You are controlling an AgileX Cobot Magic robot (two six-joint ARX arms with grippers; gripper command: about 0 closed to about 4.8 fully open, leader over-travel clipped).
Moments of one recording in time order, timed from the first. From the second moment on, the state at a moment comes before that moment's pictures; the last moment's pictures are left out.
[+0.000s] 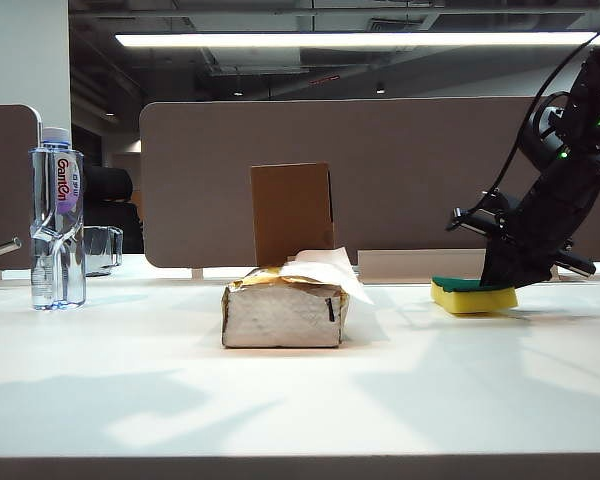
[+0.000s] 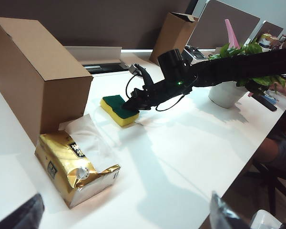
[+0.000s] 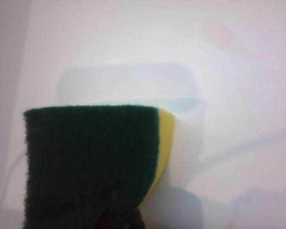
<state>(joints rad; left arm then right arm) 0.04 0.55 0.69 -0.36 0.94 -0.13 0.05 2.07 1.44 -0.25 -0.31 0.24</state>
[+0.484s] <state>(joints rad) 0.04 0.55 0.69 -0.36 0.94 -0.13 0.05 2.07 1.44 -0.30 -0.31 0.24</state>
